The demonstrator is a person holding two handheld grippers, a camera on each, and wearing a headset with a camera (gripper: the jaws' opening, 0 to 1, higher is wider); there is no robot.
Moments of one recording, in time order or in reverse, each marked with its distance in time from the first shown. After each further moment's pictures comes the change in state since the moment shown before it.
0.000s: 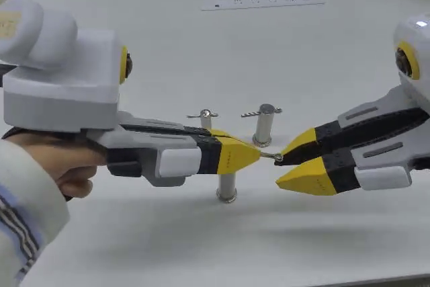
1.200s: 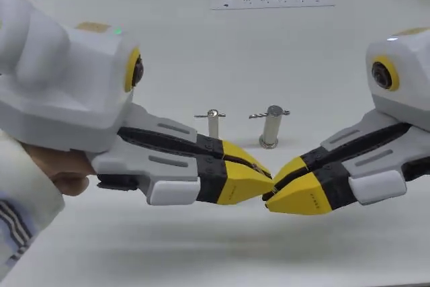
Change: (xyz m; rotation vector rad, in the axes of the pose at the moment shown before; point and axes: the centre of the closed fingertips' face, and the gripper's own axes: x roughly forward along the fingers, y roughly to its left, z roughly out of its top) left arm -0.004 -0.023 -0.008 0.222 0.064 -0.137; right arm 0.017 0.027 0.005 0.083 -0.006 0.232
